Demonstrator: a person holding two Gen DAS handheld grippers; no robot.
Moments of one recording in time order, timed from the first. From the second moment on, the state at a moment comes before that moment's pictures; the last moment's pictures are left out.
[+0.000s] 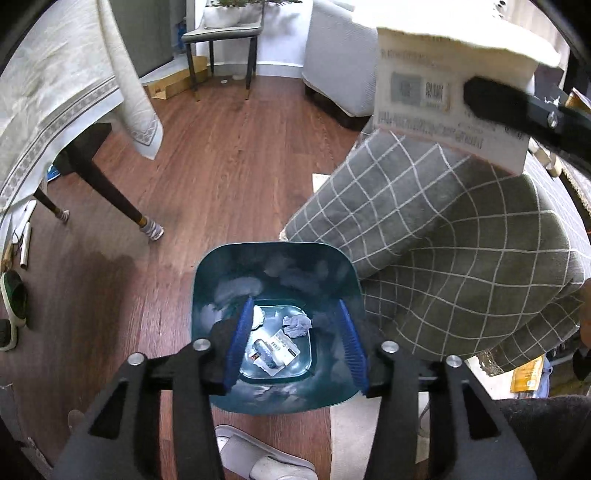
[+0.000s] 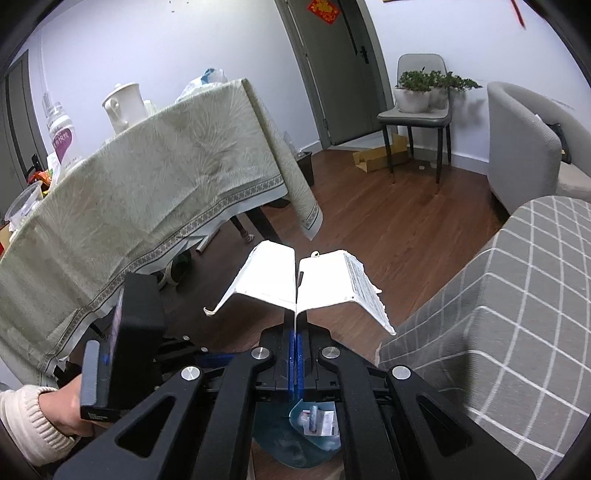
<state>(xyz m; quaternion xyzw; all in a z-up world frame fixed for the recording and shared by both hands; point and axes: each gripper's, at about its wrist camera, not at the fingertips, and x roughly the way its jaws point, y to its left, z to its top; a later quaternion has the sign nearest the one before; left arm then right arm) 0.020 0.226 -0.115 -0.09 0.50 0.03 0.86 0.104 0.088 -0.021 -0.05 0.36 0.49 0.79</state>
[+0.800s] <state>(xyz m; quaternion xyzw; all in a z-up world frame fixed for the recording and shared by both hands) -0.012 0.255 -0.048 -0.11 0.37 0.05 0.92 0.099 0.146 -0.100 -0.12 0.46 0.46 0.75</state>
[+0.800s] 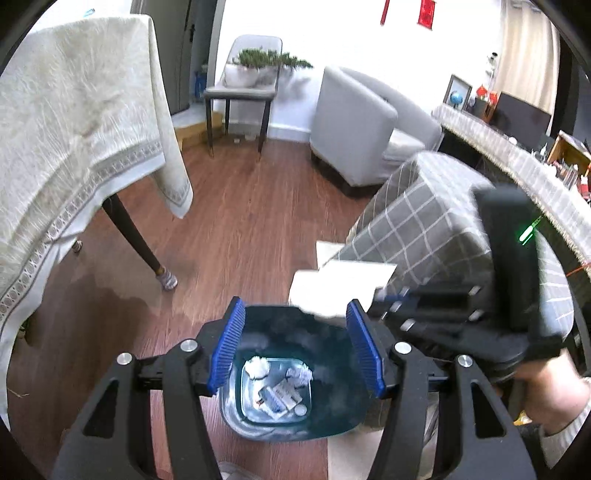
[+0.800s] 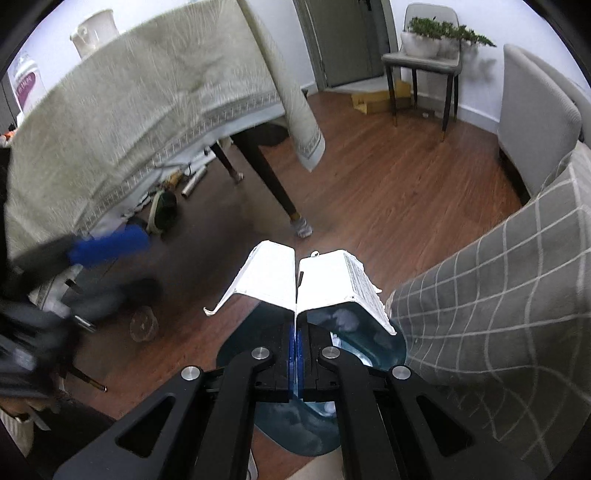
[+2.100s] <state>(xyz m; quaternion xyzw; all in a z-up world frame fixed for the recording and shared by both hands) -0.012 0.209 0.029 -0.08 0.28 0.03 0.96 0.083 0.120 -0.091 -0.15 0.46 0.47 0.74</state>
